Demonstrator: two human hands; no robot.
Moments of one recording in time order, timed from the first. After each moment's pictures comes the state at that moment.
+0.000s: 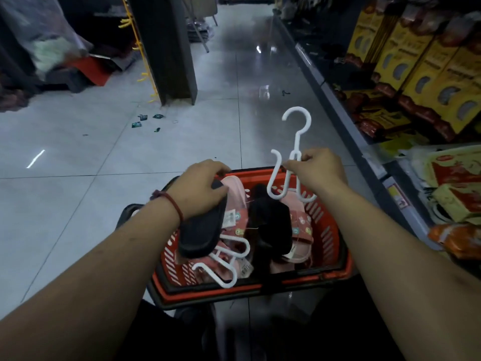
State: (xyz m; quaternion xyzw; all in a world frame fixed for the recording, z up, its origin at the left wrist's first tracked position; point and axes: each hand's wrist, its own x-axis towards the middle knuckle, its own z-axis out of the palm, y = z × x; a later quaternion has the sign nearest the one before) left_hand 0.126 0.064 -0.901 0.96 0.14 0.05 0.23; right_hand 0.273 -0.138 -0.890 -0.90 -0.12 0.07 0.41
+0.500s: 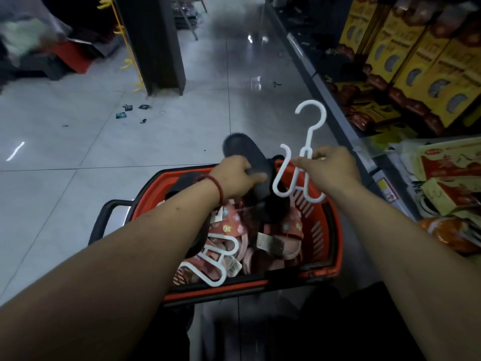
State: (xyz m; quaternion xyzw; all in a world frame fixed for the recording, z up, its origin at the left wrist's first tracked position) left_hand 0.205 0.014 -0.924 0.94 0.19 -0.01 0.29; right_hand 0.288 -0.171 -0.899 -0.90 -0.11 0.05 0.43
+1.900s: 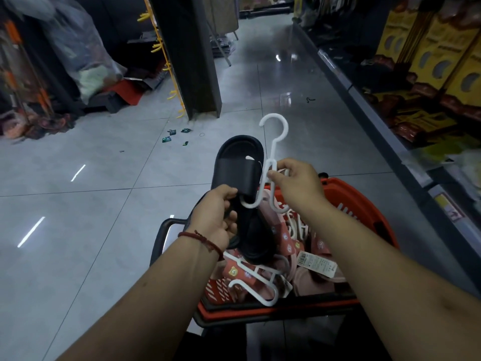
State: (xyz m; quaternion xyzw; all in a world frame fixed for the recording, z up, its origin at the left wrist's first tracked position) left_hand 0.102 0.048 -0.883 0.43 0.49 0.13 0.75; right_hand 0.238 -0.051 -0.910 -0.82 -0.22 0.10 0.51
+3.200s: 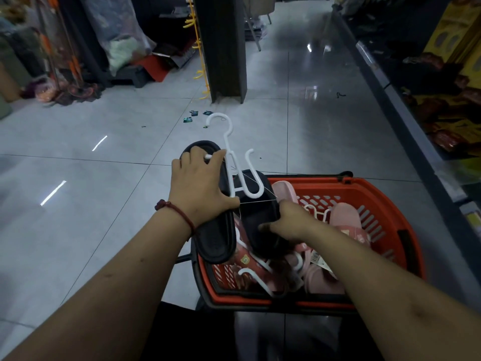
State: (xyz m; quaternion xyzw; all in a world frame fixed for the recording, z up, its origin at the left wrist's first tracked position) left_hand 0.065 0.123 -0.899 0.94 0.30 0.13 -0.03; right_hand 0.198 -0.035 -0.948 -0.85 -0.33 0.34 0.23
